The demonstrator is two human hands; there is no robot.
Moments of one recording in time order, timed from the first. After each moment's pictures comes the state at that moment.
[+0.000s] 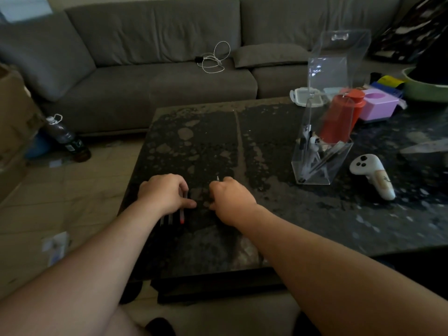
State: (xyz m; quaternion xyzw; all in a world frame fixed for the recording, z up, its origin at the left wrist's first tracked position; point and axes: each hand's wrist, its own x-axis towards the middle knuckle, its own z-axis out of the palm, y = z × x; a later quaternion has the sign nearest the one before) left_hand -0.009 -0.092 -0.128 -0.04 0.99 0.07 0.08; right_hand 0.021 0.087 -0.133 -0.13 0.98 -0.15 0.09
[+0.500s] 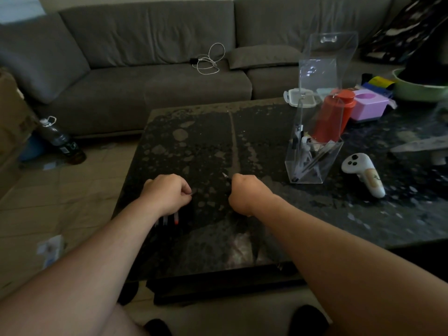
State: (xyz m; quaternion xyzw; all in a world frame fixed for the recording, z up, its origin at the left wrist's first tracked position) left_hand 0.000 -0.078 -0.119 0.03 0.99 0.09 0.08; right_hand 0.015 0.134 -0.112 -0.02 0.96 -0.21 0.17
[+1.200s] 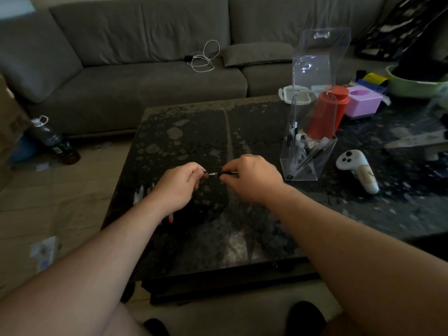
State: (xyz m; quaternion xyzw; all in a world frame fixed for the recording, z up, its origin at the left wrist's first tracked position) left_hand 0.003 -0.048 -0.117 0.09 0.95 0.30 0.02; right_hand 0.014 0.163 -0.102 -0.11 0.97 -0.21 -0.03
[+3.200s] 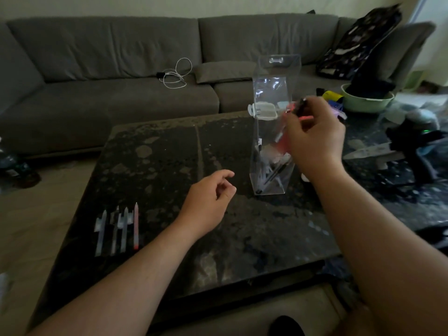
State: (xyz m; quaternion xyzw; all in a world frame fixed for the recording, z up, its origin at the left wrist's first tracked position) left_hand 0.023 0.069 -0.115 0.17 0.89 0.43 -0.03; right_hand 0.030 0.292 -0.021 0.09 0.82 -0.41 -0.39
